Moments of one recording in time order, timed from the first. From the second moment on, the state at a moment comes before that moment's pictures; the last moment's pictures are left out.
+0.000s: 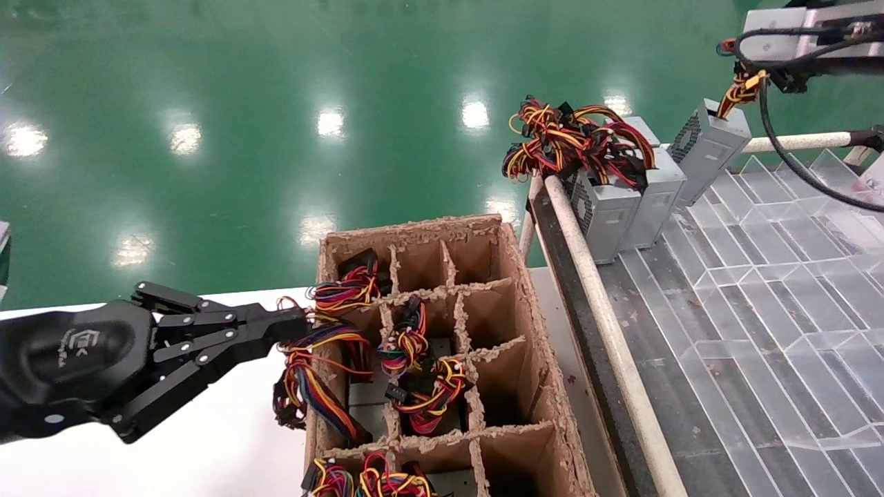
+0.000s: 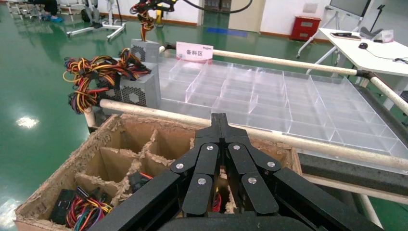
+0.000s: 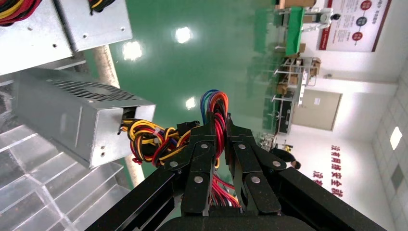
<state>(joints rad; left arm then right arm) -1.07 0.53 0.42 -1.19 0.59 1.37 -0.09 2.15 -1.07 -0.88 0.02 -1.56 -0.70 -0.83</state>
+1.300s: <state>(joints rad) -1.07 0.53 0.42 -1.19 0.59 1.37 -0.09 2.02 -1.16 -0.86 0.03 -1.54 -0.52 -0.99</state>
